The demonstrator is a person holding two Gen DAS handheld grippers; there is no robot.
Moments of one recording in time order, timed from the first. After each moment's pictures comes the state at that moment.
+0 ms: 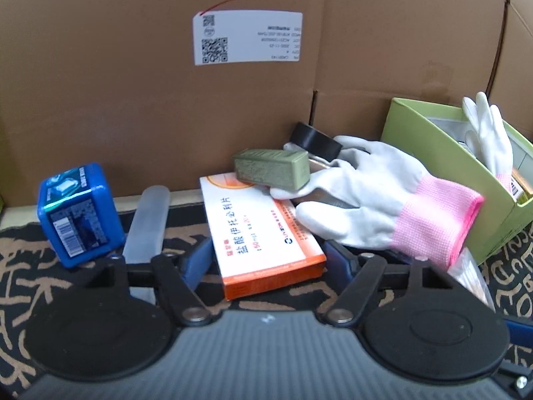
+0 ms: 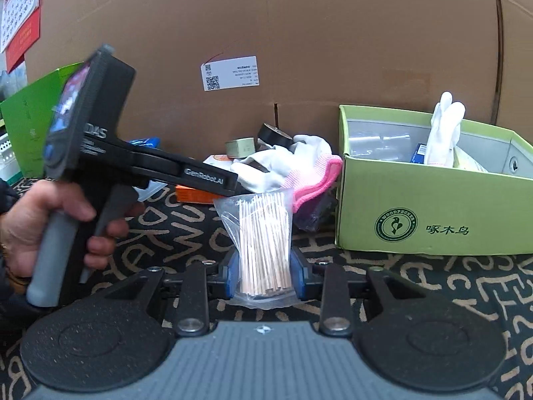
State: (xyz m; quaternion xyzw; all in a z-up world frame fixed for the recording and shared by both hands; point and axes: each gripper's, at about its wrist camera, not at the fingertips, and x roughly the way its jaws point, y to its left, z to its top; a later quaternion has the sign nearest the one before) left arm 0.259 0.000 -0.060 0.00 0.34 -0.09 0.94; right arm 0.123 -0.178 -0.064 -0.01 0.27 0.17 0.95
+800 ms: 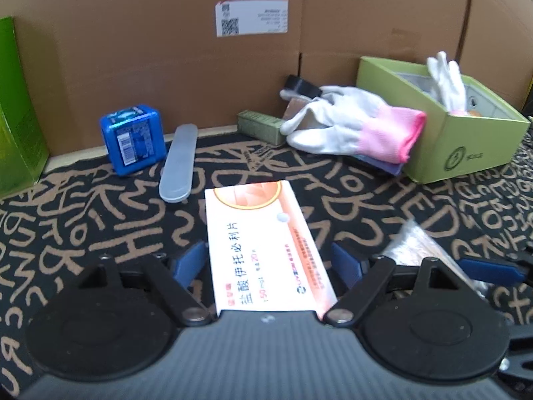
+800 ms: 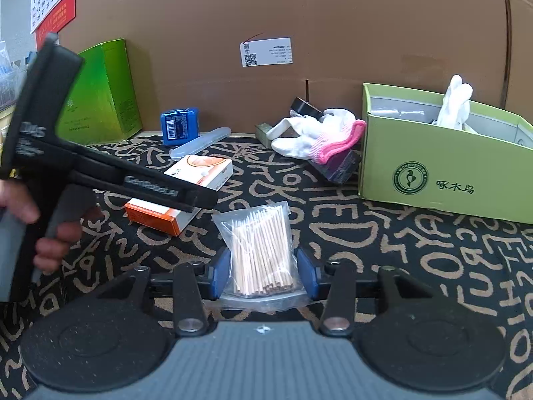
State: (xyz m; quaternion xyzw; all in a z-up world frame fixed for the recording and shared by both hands) left arm 0.164 0.013 -0.059 0.02 0.38 -0.08 0.92; right arm 0.077 -0.175 -0.074 -0.02 0.29 0.21 0.93
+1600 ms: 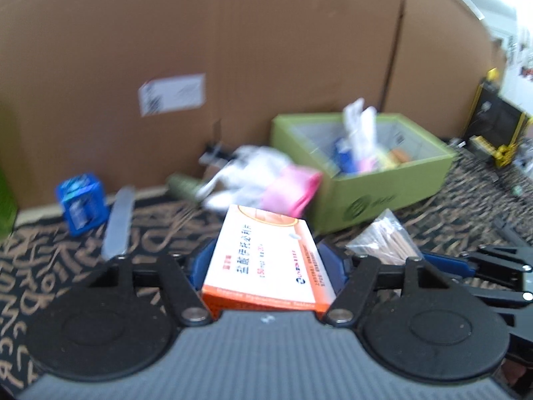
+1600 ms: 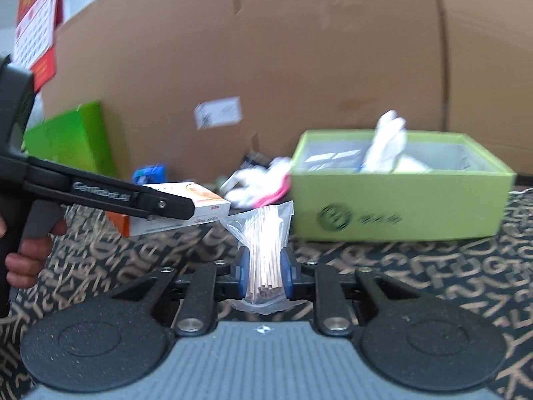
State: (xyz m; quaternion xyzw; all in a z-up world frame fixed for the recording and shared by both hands) left arm 0.130 -0.038 0.015 0.01 0.31 -0.17 0.94; right arm 0.051 -0.245 -0.030 0.03 0.20 0.15 0.97
